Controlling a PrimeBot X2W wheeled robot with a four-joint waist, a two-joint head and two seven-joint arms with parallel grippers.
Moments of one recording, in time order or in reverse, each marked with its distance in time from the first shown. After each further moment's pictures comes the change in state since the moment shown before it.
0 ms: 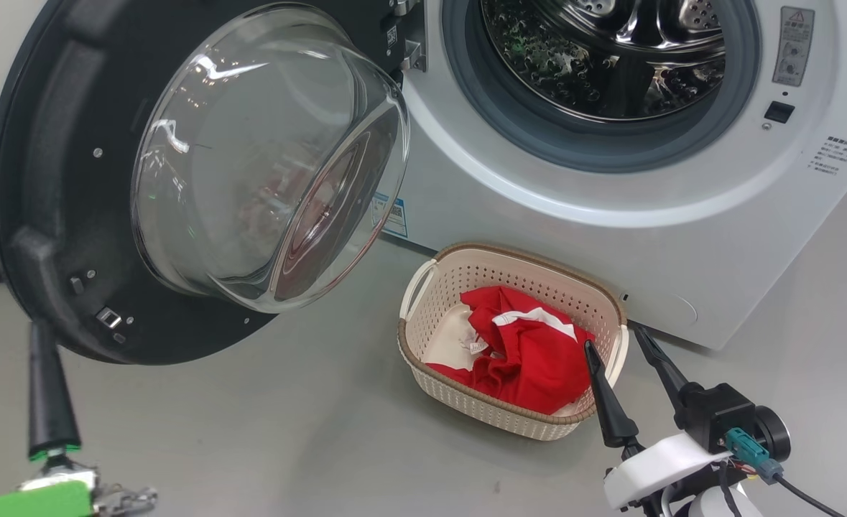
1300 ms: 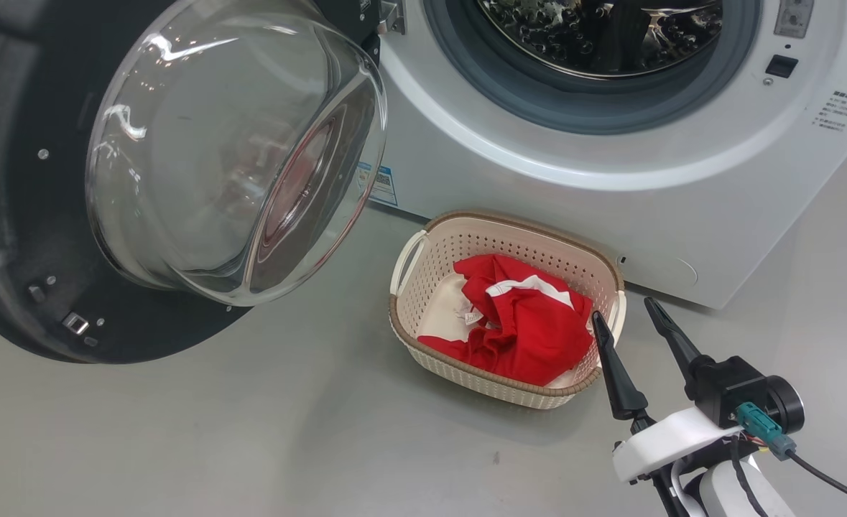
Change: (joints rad) left arm -0.215 0.247 0.470 0.393 -0.492 0.057 0.162; right arm -0.044 -0.026 -0.007 -0.035 -0.007 -0.001 0.022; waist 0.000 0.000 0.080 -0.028
